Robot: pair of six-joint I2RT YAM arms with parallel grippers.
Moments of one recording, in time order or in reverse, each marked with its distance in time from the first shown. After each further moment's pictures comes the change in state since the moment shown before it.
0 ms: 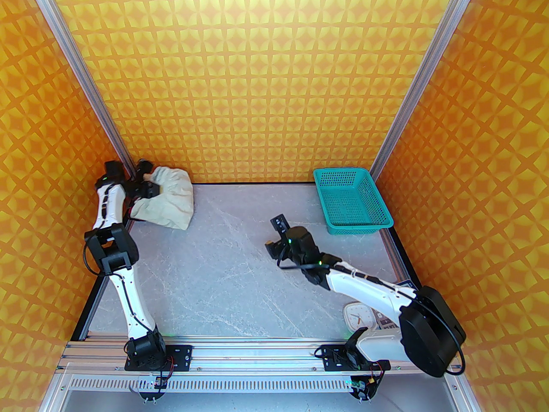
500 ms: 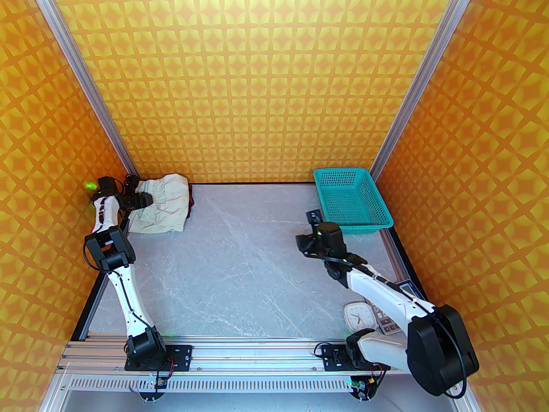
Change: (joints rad) left arm 0.061 0.164 0.099 0.057 -0.072 -0.221; right arm -0.295 -0.146 -0.167 -0.011 -0.006 0.035
